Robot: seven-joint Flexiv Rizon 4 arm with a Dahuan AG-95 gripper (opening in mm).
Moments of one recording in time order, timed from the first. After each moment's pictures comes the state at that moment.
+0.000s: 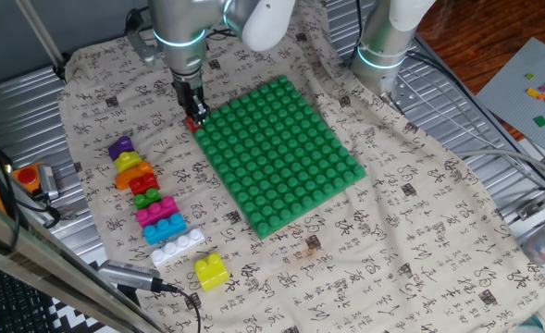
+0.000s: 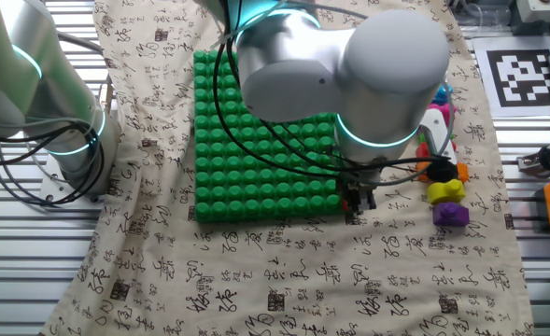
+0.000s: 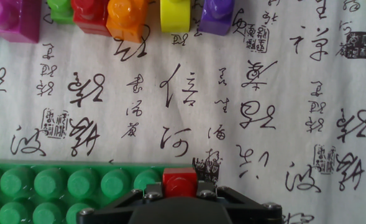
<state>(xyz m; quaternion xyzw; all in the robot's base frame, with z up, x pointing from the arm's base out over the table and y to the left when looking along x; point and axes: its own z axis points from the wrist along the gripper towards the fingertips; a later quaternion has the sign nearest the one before) 0.502 -0.100 0.054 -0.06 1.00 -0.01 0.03</state>
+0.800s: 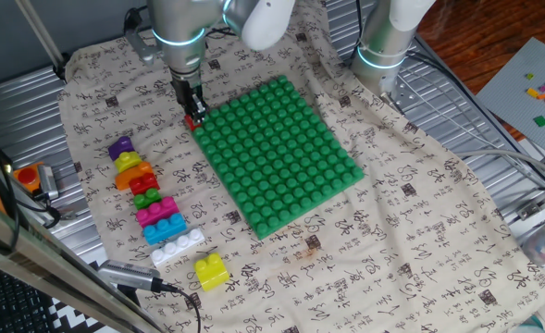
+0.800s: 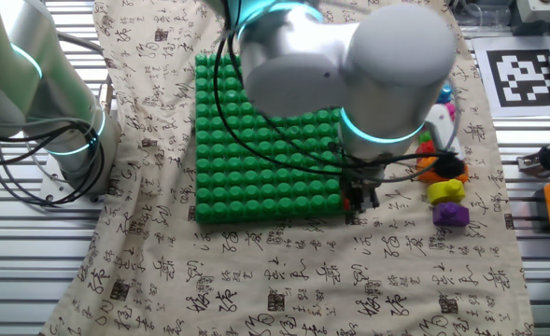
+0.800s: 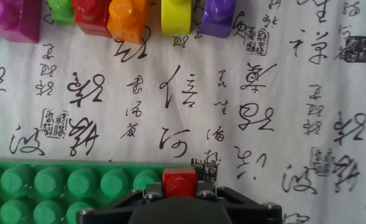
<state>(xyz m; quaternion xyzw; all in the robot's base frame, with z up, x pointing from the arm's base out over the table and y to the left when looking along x) 0.501 -0.097 0.074 -0.07 1.00 -0.01 0.02</state>
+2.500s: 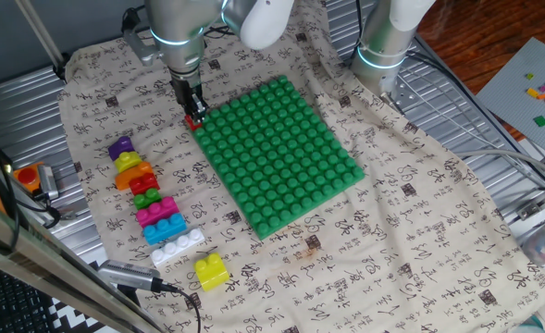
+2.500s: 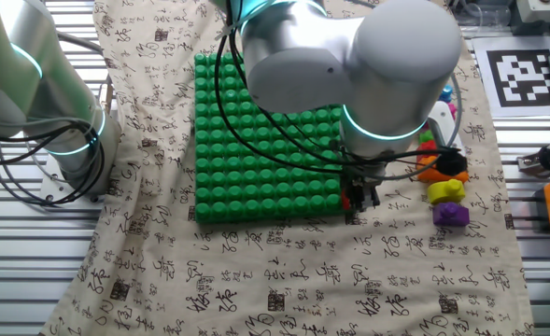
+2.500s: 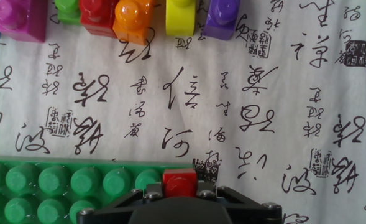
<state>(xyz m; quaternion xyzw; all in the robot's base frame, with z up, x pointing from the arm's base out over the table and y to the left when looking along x) 0.503 -0.098 0.062 -0.08 1.00 -0.02 0.02</state>
